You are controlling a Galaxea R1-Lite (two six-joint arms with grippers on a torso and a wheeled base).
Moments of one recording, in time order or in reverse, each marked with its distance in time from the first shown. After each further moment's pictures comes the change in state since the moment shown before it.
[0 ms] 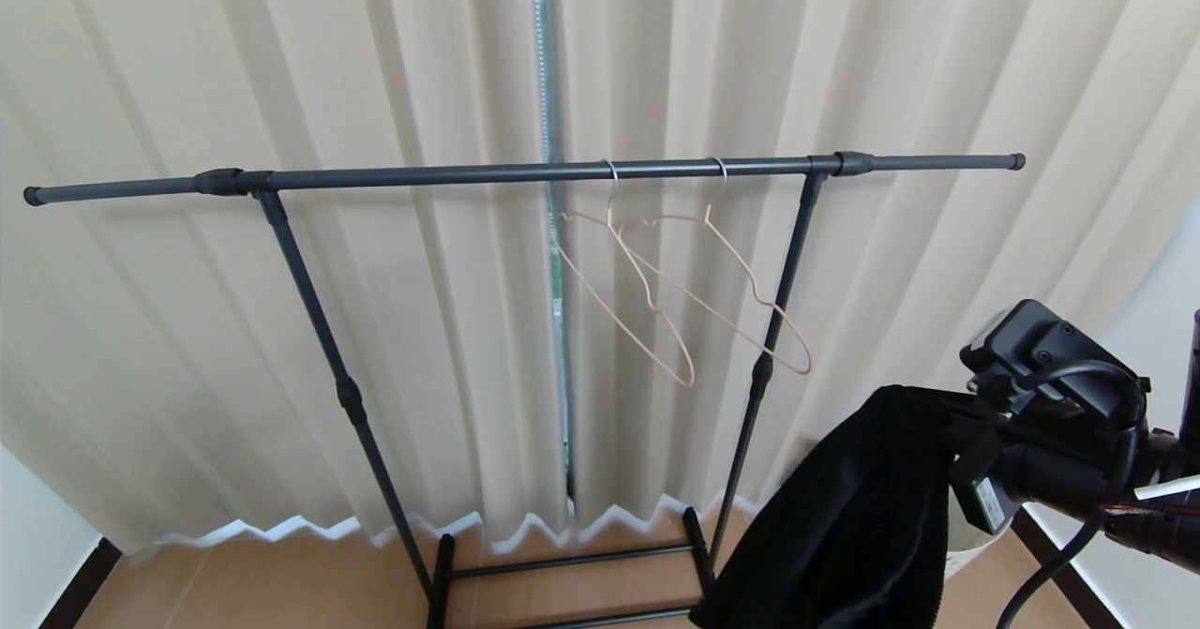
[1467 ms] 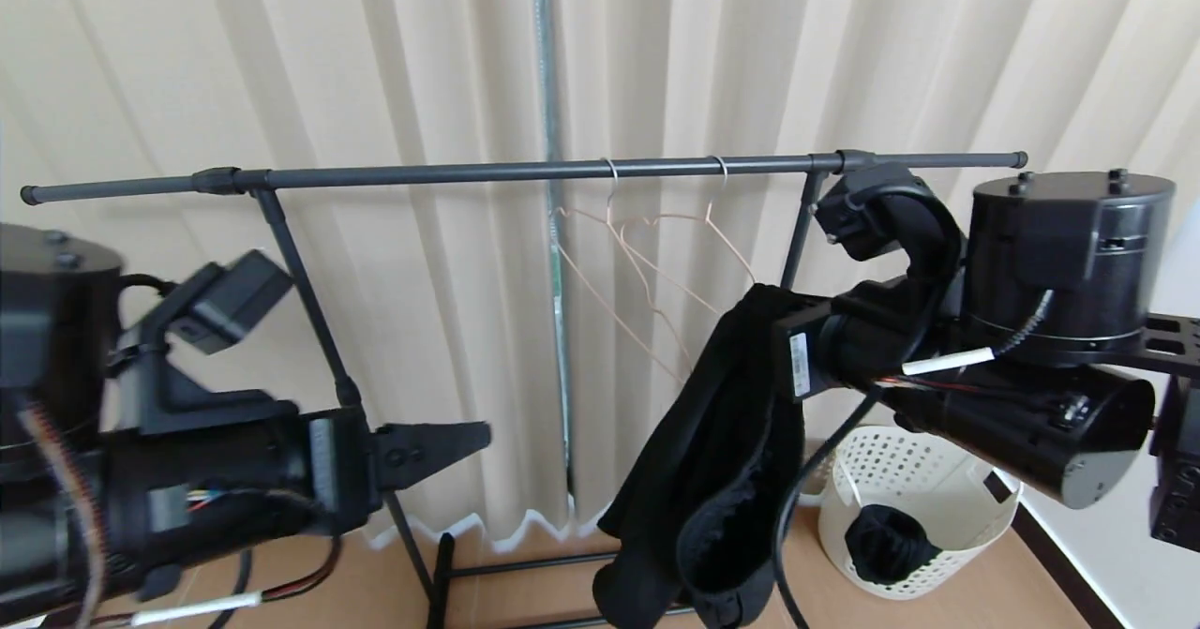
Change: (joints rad) left arm -0.661 1.276 -0.787 -0.006 0.004 -0.583; right arm 0.283 0.279 -0.404 0.013 -0.318 0.413
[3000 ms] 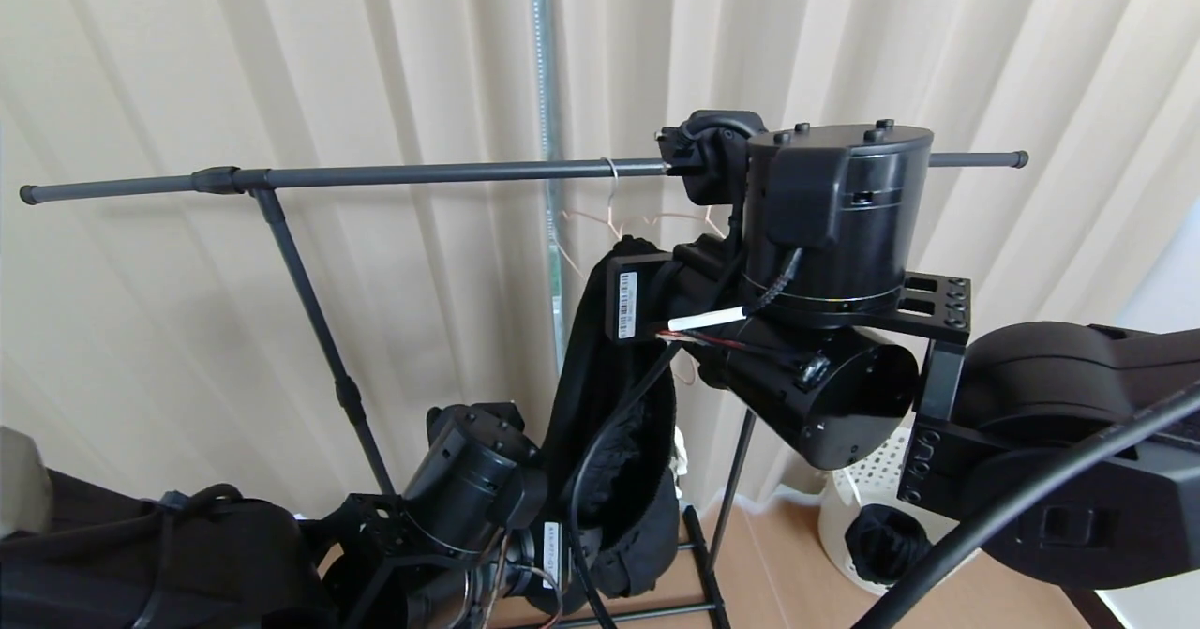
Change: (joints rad) left arm -0.150 0.514 0.112 -0.337 0.228 -0.040; right arm 0.179 0.240 -0.320 -0.043 -0.142 0.179
